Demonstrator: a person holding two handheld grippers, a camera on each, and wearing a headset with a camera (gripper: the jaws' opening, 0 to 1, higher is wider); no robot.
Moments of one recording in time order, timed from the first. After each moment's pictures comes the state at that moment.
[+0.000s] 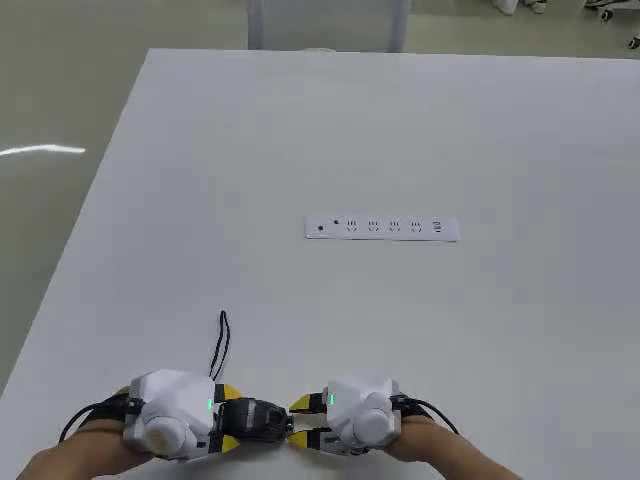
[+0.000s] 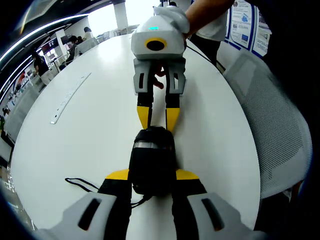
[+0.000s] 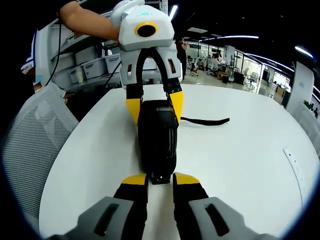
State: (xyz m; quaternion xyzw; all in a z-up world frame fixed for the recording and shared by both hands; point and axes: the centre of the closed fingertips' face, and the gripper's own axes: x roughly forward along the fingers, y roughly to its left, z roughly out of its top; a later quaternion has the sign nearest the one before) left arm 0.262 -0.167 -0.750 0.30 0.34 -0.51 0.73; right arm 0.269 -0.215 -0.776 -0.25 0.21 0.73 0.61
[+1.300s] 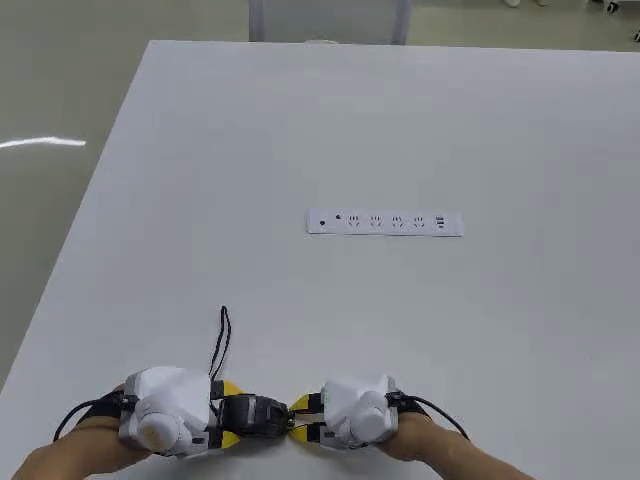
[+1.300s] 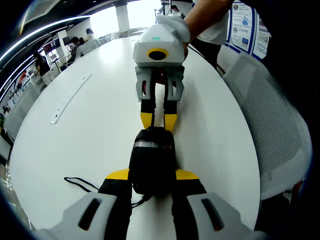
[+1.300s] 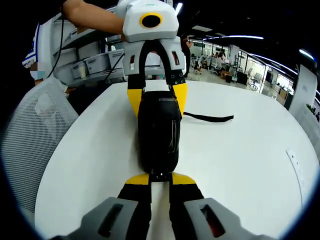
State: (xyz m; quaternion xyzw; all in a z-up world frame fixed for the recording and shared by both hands) left arm 0.261 -0.167 -0.751 0.29 0.34 -0.51 0.73; right arm 0.268 -0.214 -0.786 -0.26 0.21 0.73 0.60
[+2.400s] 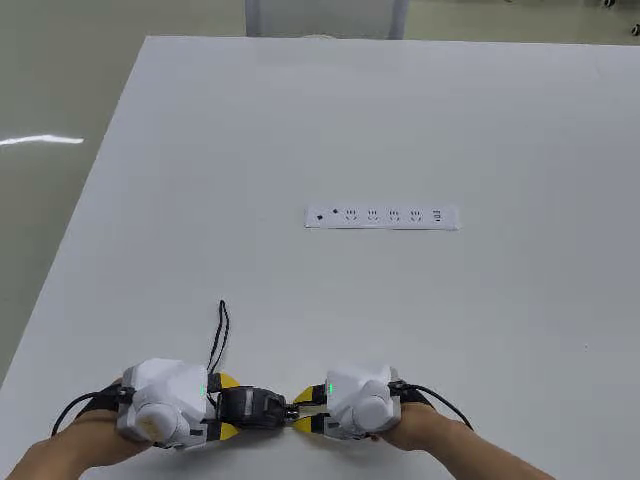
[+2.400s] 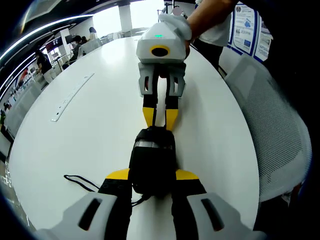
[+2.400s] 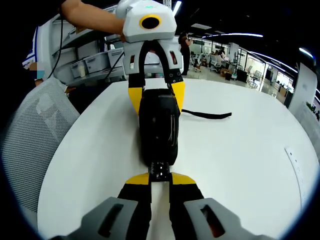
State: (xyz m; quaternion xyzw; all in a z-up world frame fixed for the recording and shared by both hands) left arm 0.261 -0.165 -0.750 0.28 0.34 -0.51 0.74; right arm 0.269 -0.224 -0.782 -0.27 0.22 0.73 0.59
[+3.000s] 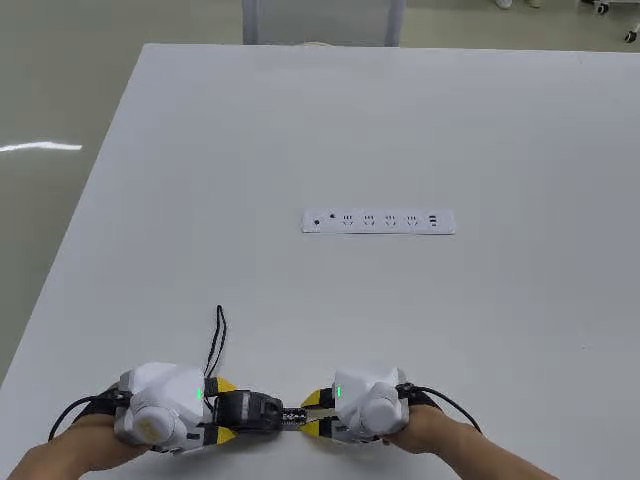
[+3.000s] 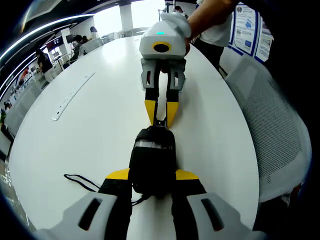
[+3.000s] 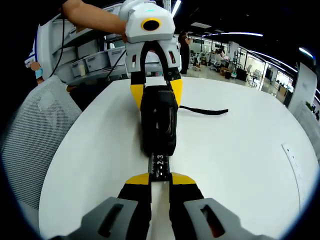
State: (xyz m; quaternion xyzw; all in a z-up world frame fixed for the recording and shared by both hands) left arm 0.261 -0.165 -0.750 0.28 0.34 -0.51 0.74; right arm 0.272 -0.240 -0.780 -0.27 0.22 0.72 0.59
